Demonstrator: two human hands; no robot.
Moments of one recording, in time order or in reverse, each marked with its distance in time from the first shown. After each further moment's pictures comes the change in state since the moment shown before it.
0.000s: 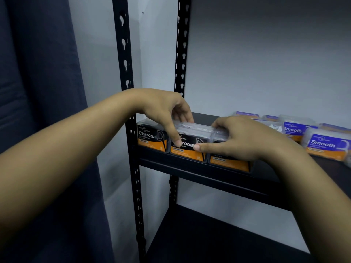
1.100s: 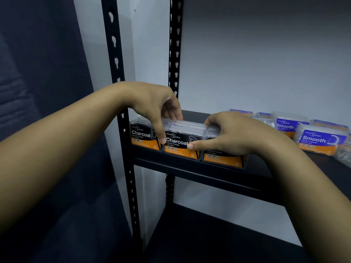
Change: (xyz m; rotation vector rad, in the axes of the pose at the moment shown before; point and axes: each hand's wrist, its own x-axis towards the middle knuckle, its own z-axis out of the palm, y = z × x) left_hand -0.006 -0.001 -0.008 0.029 -0.030 -0.023; right_hand 0.005 -0.001 -0.003 0.001 -0.023 0.011
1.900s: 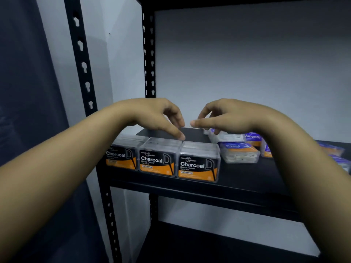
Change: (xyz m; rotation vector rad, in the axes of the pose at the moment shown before) left_hand 0.032 0.051 0.001 -0.144 0.206 -0.028; right_hand -0.003 0.037 -0.070 0.126 0.028 0.072
